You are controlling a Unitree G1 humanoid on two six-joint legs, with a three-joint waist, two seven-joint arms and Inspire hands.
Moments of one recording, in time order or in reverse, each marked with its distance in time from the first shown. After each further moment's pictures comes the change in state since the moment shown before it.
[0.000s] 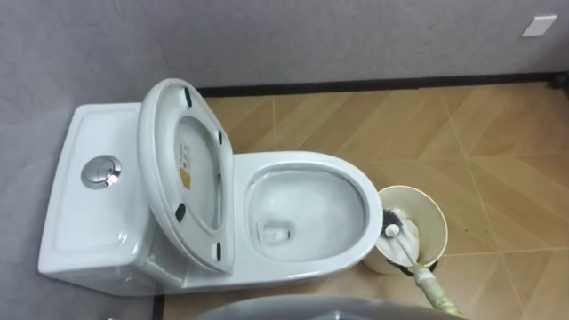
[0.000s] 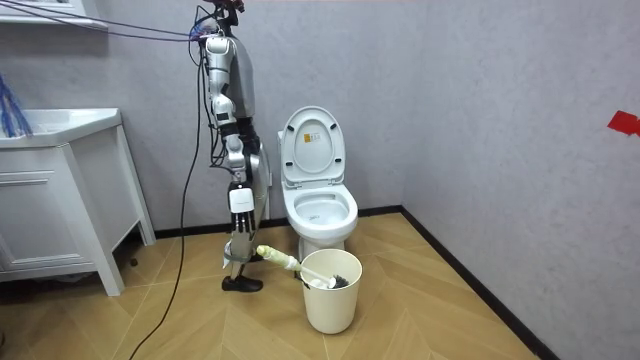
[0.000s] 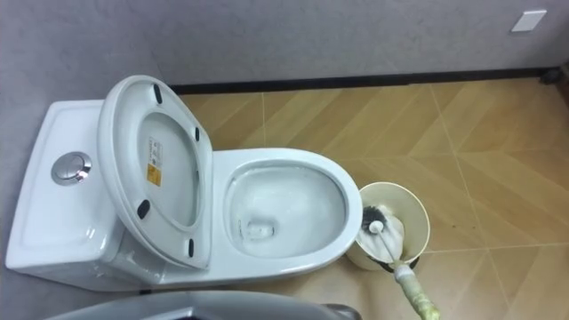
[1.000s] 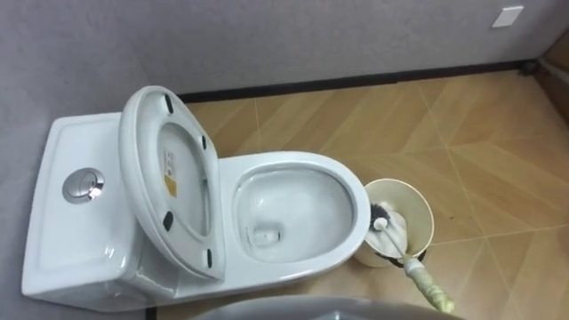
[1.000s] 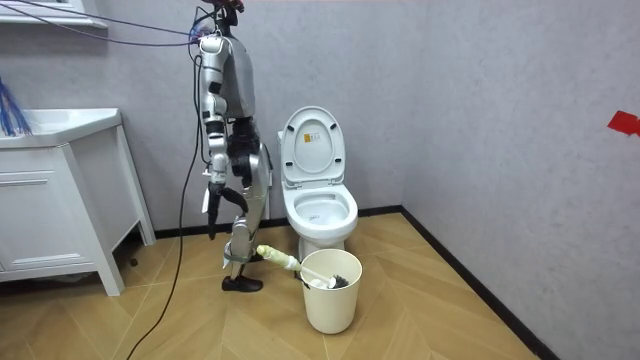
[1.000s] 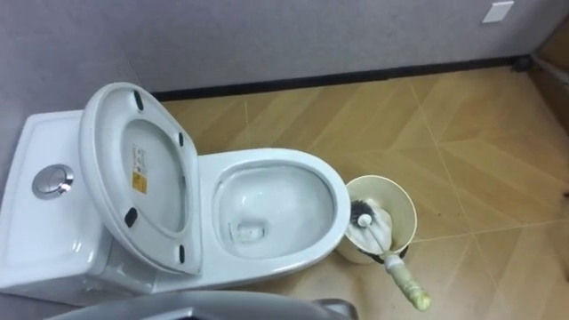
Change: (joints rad) left arm 0.073 0.008 0.228 -0.110 0.020 -0.014 0.071; right arm 0.053 -0.001 -0.508 -0.029 1.134 -0.029 -0.409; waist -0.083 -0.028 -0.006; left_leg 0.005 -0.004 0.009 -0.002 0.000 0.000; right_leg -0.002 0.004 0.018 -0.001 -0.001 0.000
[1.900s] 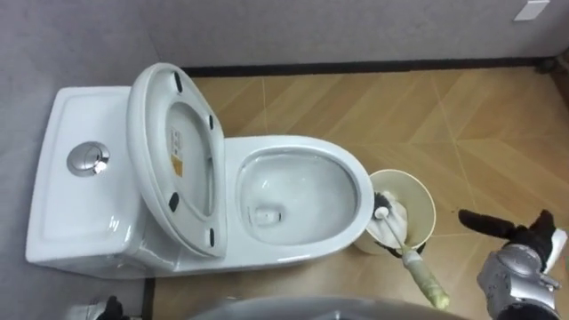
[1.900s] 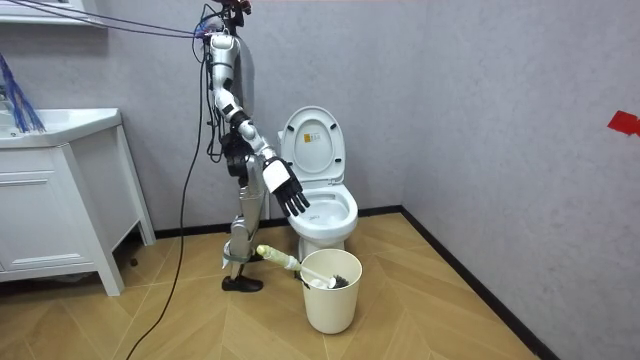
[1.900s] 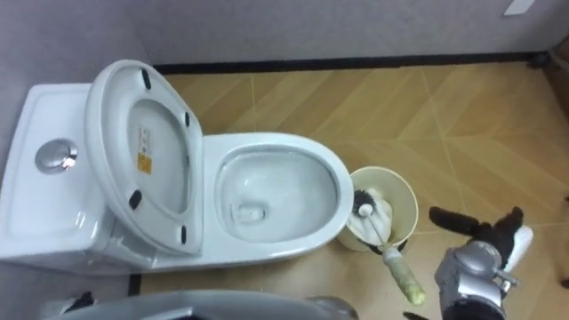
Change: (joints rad) left arm -0.043 0.058 -0.103 -0.014 0.050 -0.062 0.018; right arm -0.130 -0.076 0.346 -0.436 -0.665 -0.108 -0.112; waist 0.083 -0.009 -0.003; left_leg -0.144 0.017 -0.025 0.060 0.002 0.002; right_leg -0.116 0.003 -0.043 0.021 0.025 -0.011
